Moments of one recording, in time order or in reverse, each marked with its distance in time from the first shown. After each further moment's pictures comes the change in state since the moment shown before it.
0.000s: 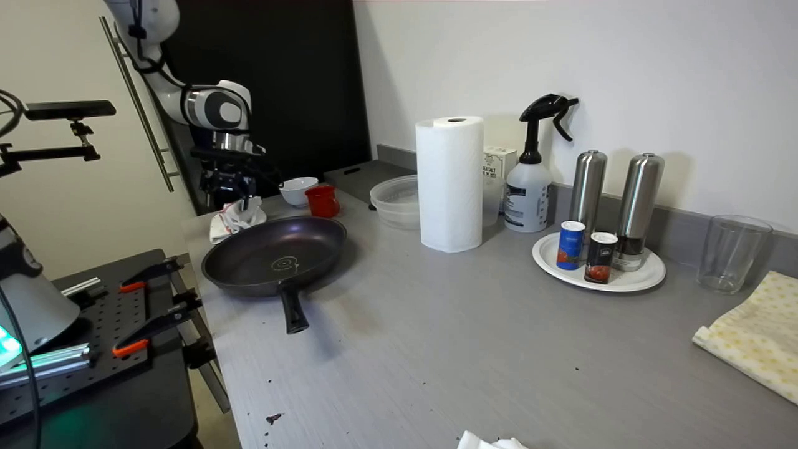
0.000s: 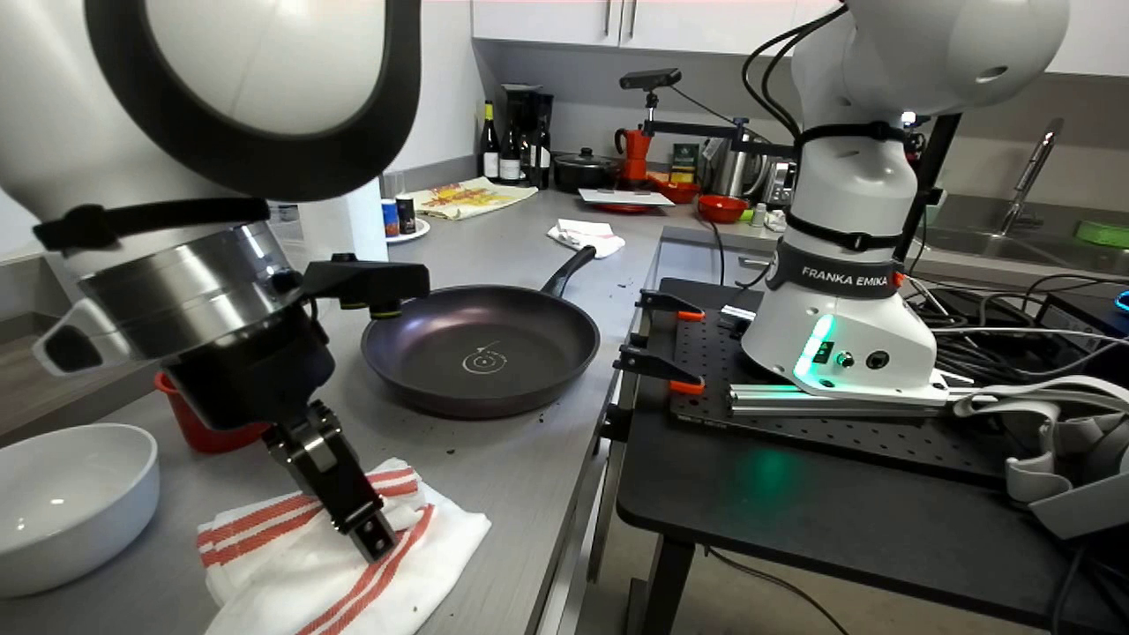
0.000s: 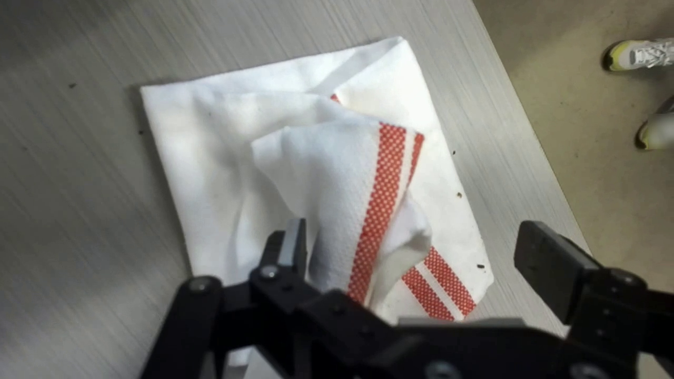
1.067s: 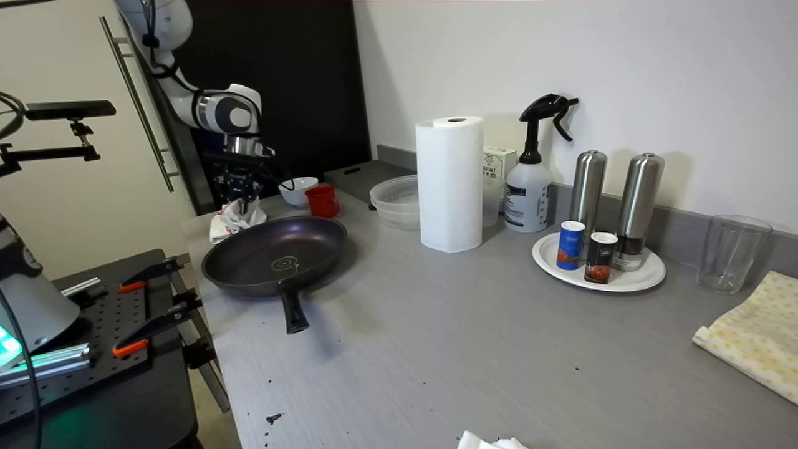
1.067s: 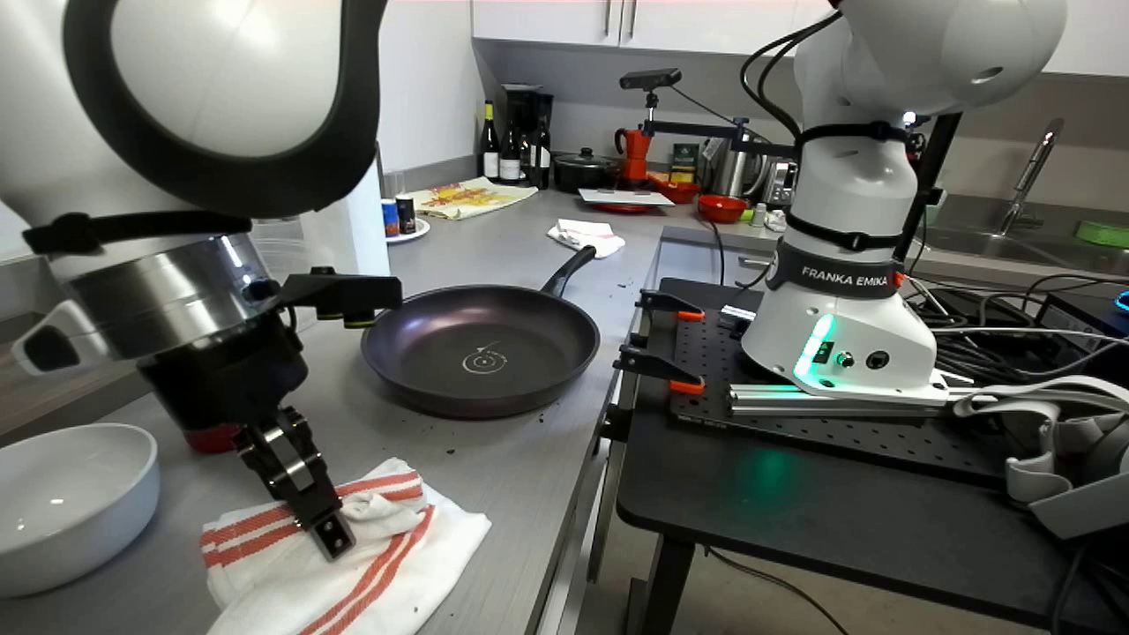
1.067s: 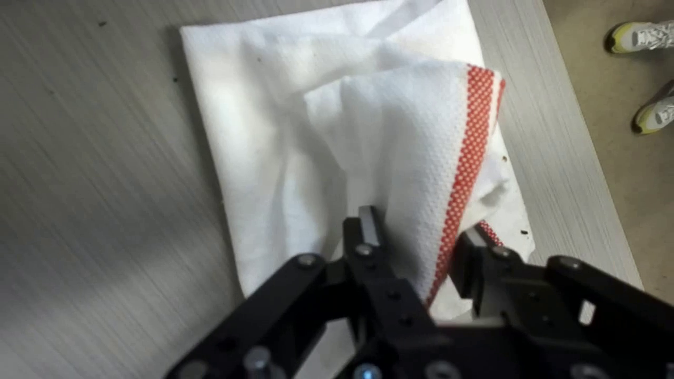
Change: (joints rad) arm -0.037 0.054 0.007 0.051 0.002 0.036 -0.066
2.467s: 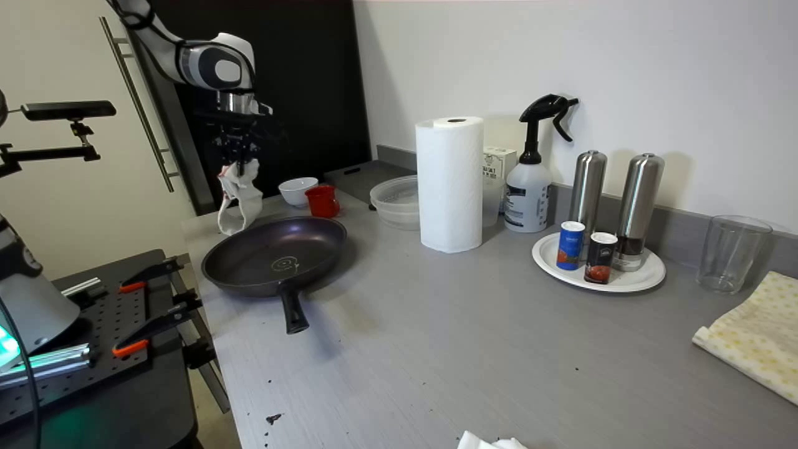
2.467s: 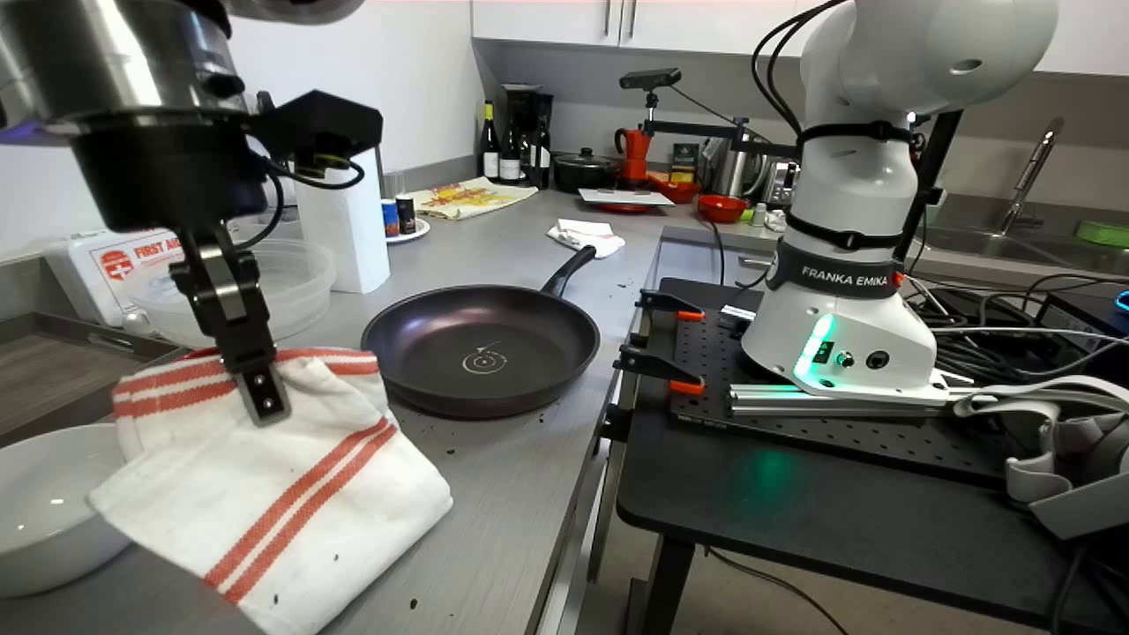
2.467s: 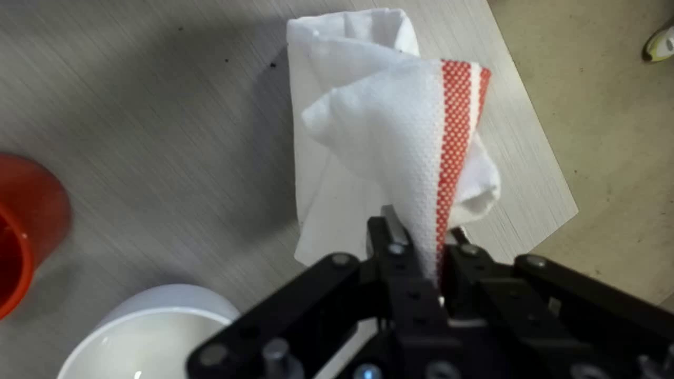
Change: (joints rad) arm -0.090 -0.265 0.056 -0.089 0.114 -0.041 -0.010
